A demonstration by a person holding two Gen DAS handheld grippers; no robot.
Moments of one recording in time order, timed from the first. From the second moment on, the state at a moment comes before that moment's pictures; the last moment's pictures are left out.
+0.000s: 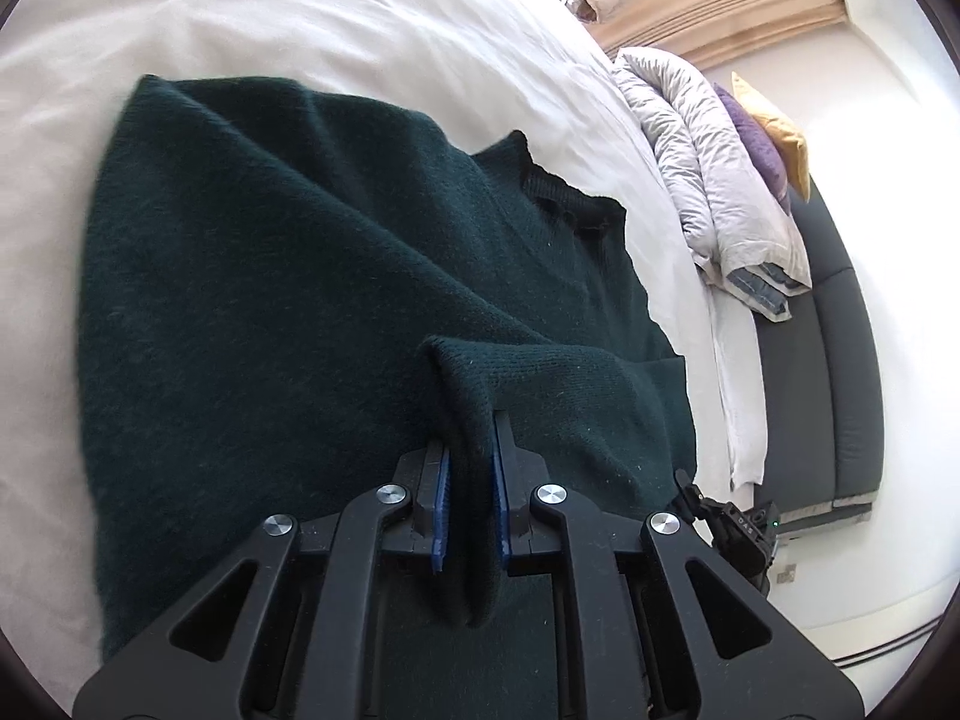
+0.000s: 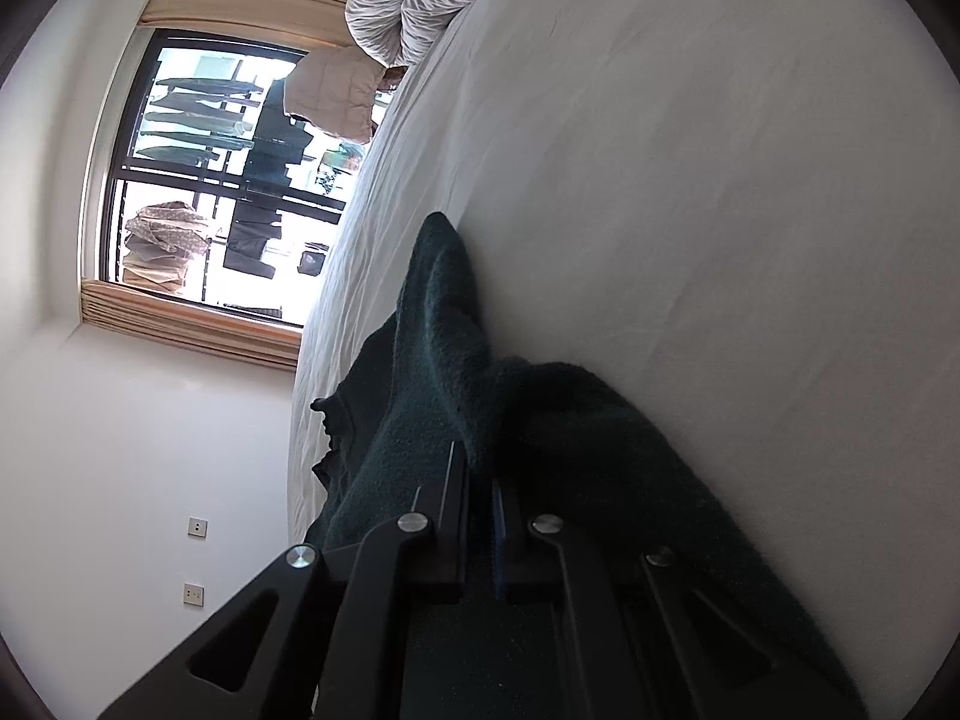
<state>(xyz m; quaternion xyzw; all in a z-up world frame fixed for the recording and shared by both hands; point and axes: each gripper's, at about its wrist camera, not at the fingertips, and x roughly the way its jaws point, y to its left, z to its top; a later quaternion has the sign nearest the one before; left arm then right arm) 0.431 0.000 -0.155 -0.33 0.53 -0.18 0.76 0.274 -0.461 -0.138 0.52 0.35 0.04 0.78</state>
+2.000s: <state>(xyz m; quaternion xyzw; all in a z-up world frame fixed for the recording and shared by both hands) 0.383 -0.071 -0.163 -0.11 0.43 -0.19 0.87 0.400 -0.470 -0.116 0.48 0.38 0.03 0.79</state>
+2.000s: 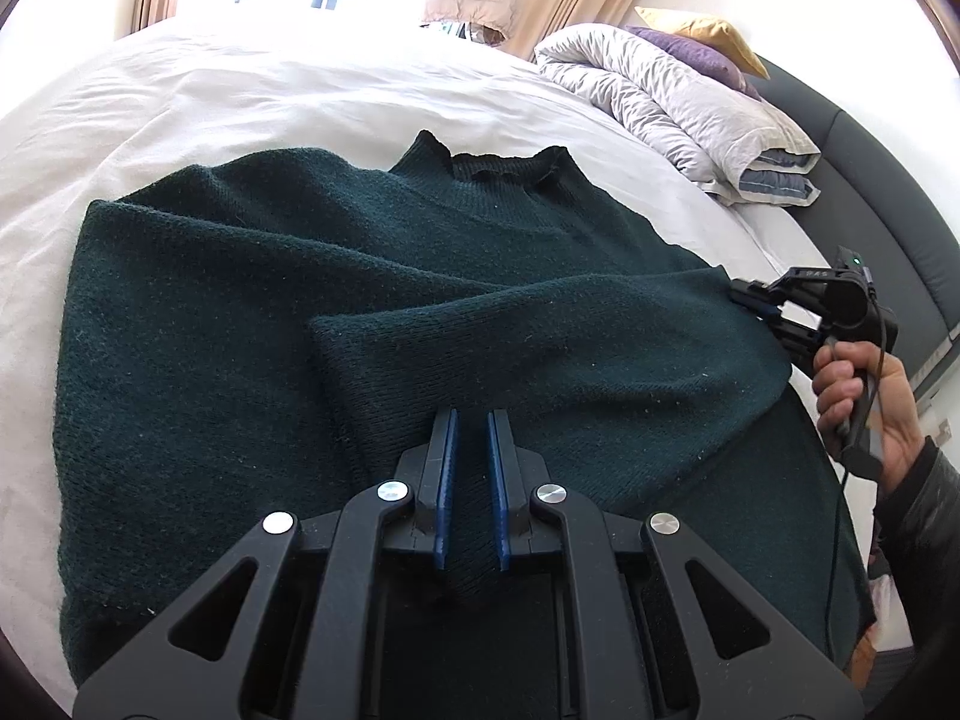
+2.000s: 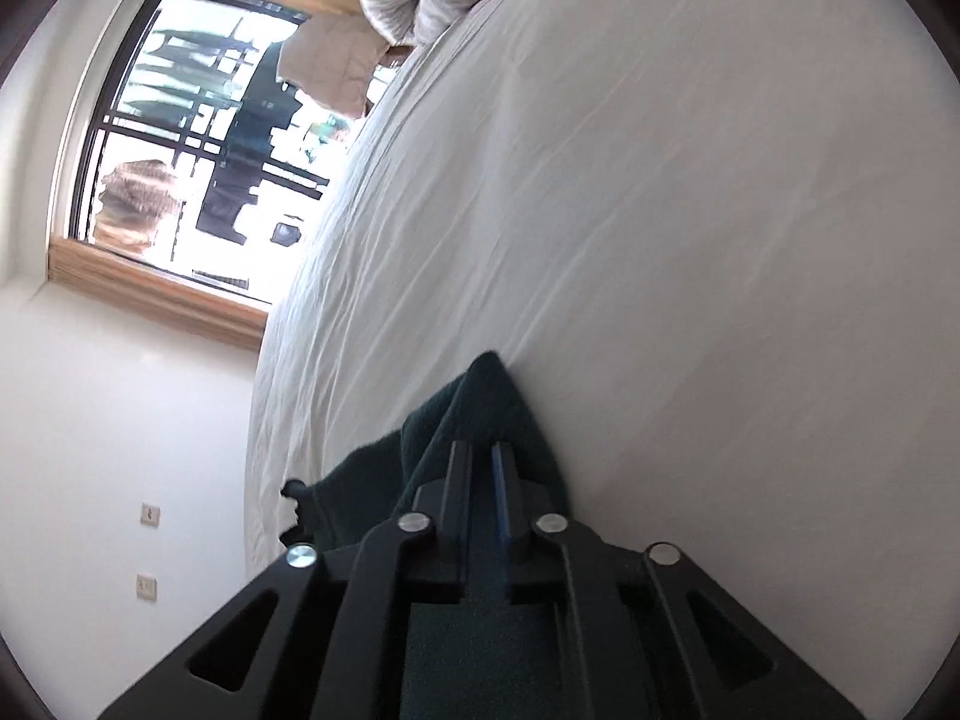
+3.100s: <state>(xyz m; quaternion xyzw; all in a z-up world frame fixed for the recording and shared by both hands) 0.219 -0.050 -0.060 0.01 0.31 -0.16 0.94 0.099 -0.473 0.006 0.14 0.37 0.03 0.92</state>
